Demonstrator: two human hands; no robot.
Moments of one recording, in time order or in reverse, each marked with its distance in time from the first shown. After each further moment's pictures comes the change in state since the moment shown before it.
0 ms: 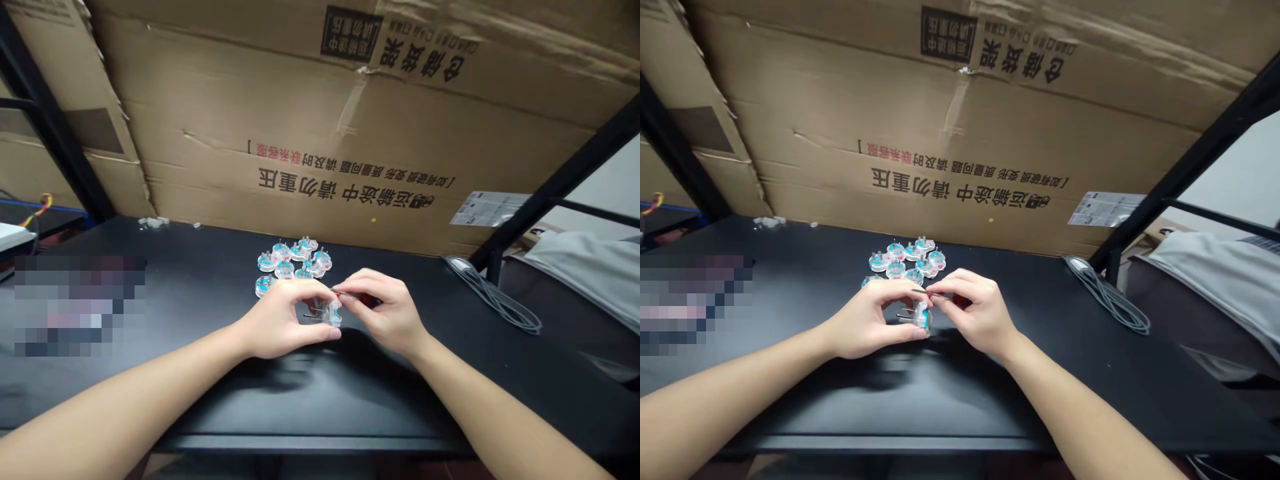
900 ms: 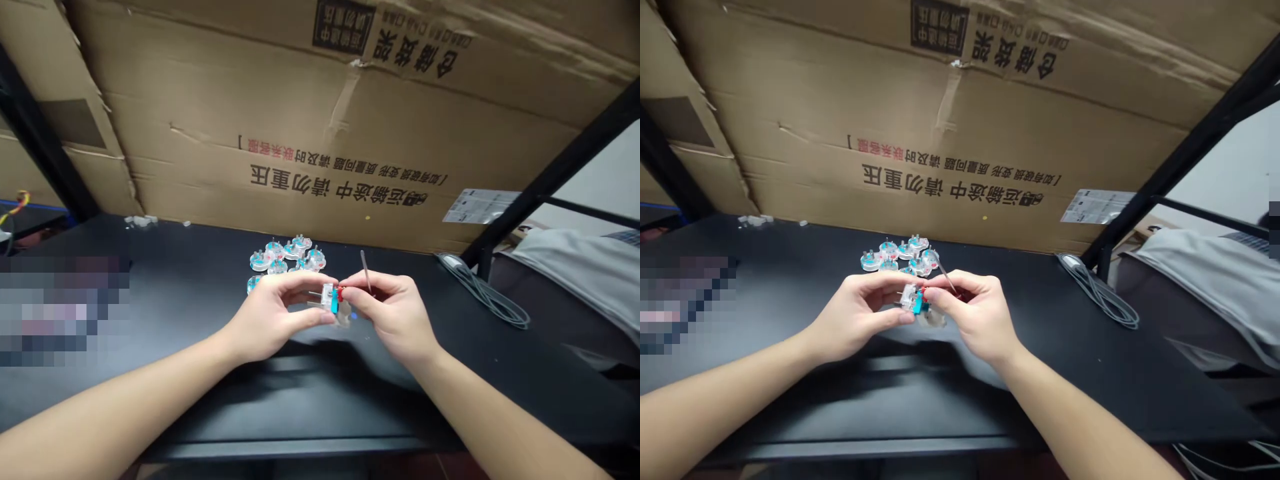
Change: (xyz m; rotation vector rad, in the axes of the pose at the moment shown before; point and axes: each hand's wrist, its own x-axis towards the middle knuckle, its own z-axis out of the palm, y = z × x) left_hand 0.004 0.006 0.007 -0.563 0.114 -0.097; right_hand 0.004 -0.031 -0.002 0.506 0.118 0.467
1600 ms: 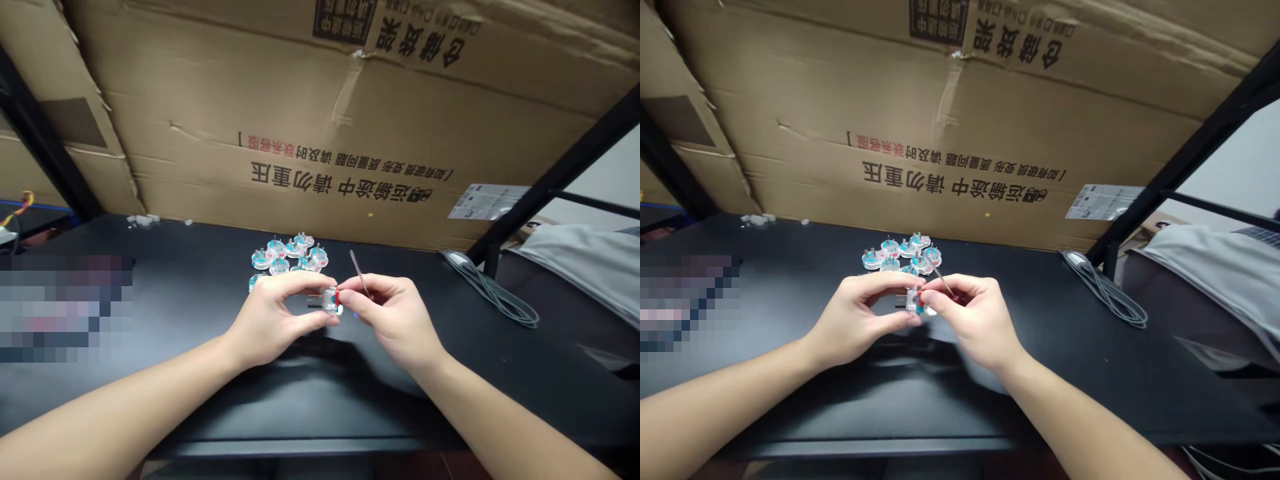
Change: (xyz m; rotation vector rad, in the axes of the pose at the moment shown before) left_hand -0.004 0.000 0.001 0.446 0.128 0.164; right_hand -0.005 -0.002 0.003 -0.052 -0.015 0.076
